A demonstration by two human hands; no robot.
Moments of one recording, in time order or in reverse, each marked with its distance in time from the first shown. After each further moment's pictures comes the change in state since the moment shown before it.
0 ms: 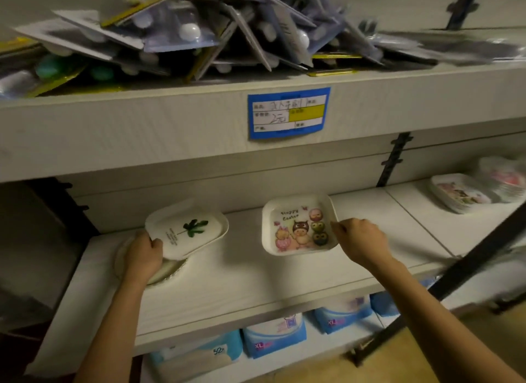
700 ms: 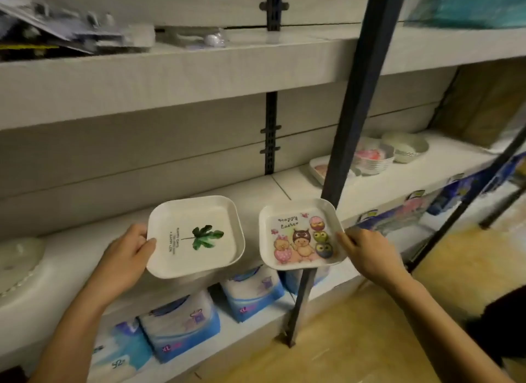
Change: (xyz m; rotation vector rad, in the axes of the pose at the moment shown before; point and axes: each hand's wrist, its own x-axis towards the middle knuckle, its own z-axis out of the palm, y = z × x) left_hand -0.215 0.201 0.079 -0.091 -0.277 0.413; right_hand -0.100 0.279 -0.084 0.158 -0.004 0.150
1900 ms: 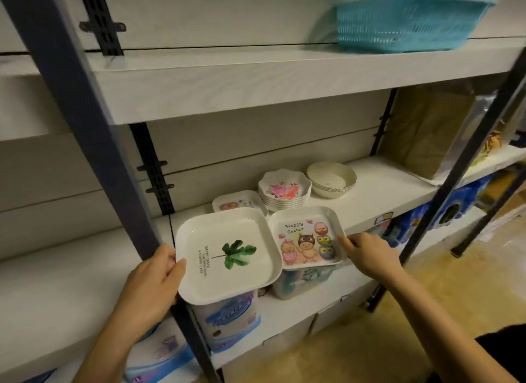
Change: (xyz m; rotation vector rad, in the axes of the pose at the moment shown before) left_hand 0.031 0.290 0.258 -0.050 -0.048 0.029; right_hand 0.172 0.304 -0.124 0.003 -0.020 0.104
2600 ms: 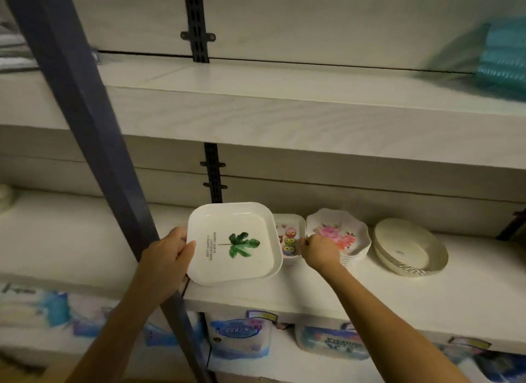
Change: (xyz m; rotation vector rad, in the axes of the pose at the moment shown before) left_hand 0.049 0.059 0.043 0.156 0.465 -0.272; right_hand 0.191 -0.101 0.059 -0.056 -0.271 -0.362
